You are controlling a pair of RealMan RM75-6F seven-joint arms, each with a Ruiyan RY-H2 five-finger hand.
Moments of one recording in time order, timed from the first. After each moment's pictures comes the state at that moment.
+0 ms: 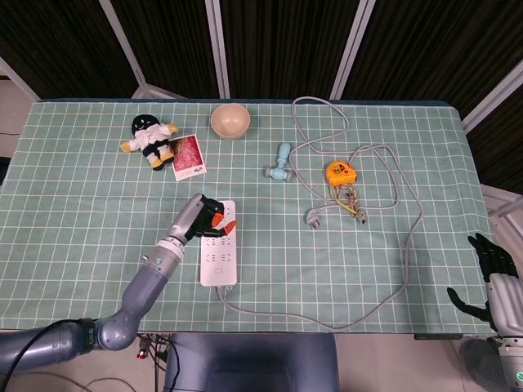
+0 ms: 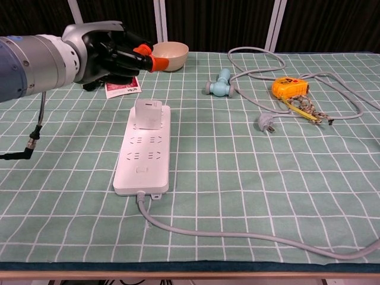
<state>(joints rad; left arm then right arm) -0.73 -1.55 -0.48 -1.78 0.73 0.84 -0.09 0.04 -1.05 0.07 -1.68 -1.45 1.45 0.24</state>
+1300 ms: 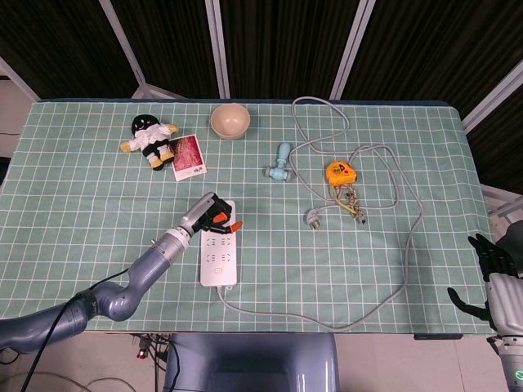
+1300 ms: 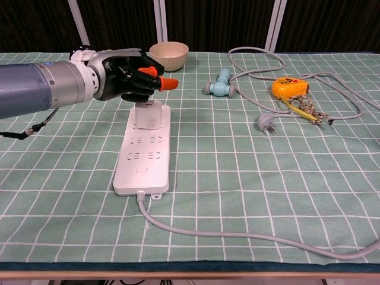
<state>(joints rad) -0.78 -1.62 -0.46 -1.38 1.19 0.54 -0.65 0.04 -1.05 0.08 -1.68 -1.44 1.44 0.22</state>
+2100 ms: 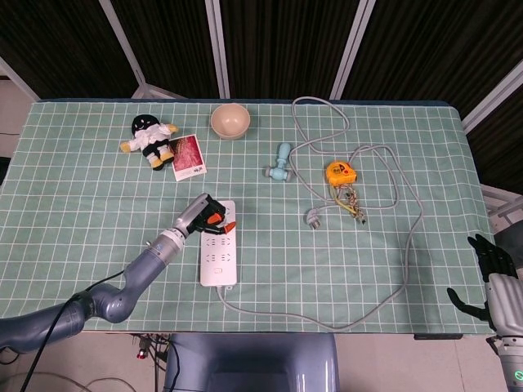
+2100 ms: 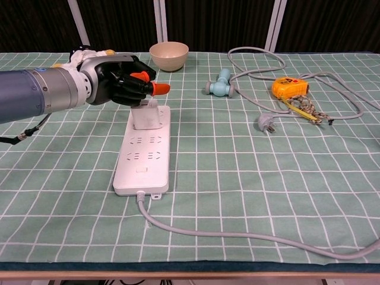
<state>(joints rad) -0.78 -1.61 -0.39 -1.36 1.17 0.59 -0.68 0.04 -1.05 0.08 -1.68 -1.44 1.44 0.21</state>
